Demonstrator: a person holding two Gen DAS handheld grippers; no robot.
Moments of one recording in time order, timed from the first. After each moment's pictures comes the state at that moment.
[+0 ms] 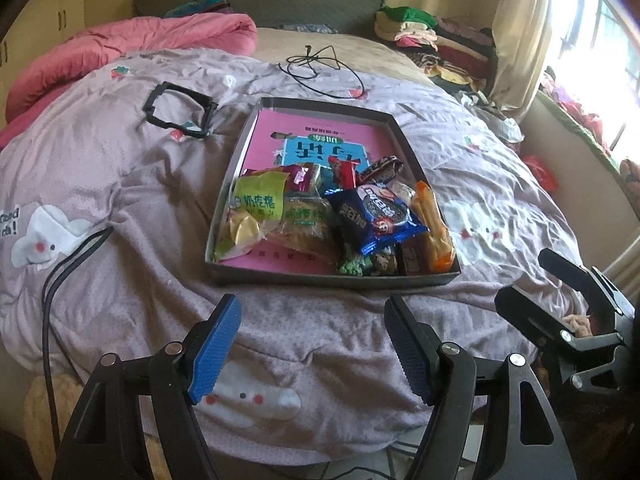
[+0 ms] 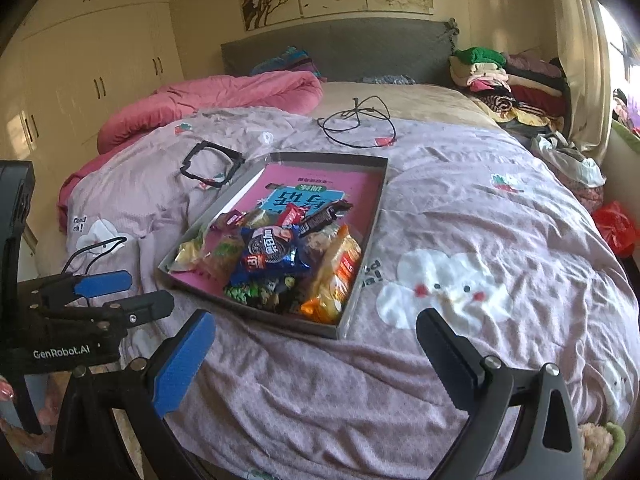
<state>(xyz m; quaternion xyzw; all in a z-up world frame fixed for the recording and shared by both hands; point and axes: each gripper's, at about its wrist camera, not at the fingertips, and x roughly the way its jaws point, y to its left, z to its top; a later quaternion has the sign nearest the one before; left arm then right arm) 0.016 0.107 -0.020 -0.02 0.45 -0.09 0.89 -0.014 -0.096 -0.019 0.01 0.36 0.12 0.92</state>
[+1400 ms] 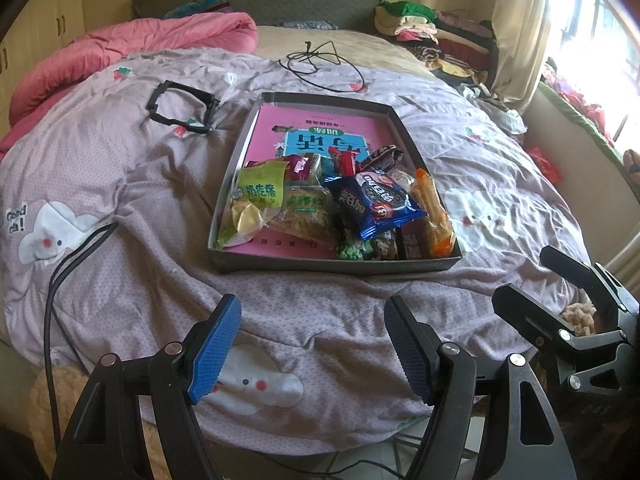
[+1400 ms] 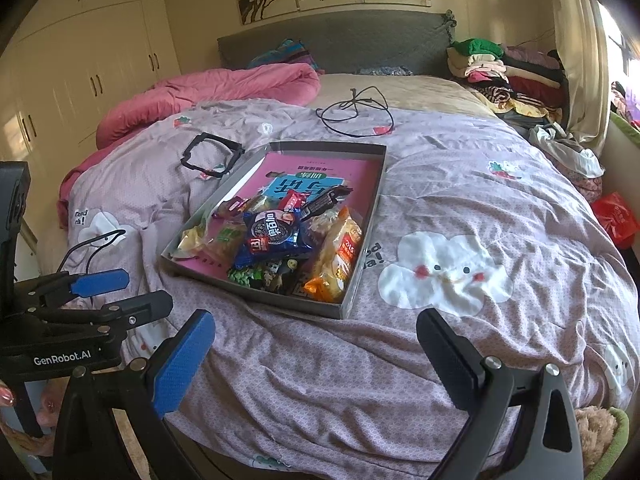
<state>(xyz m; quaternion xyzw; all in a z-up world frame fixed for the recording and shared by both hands) 0.007 0.105 -0.020 -0.01 0.46 -0.08 0.89 -0.020 -0.092 -0.023 0.02 0.38 0.12 0.92</state>
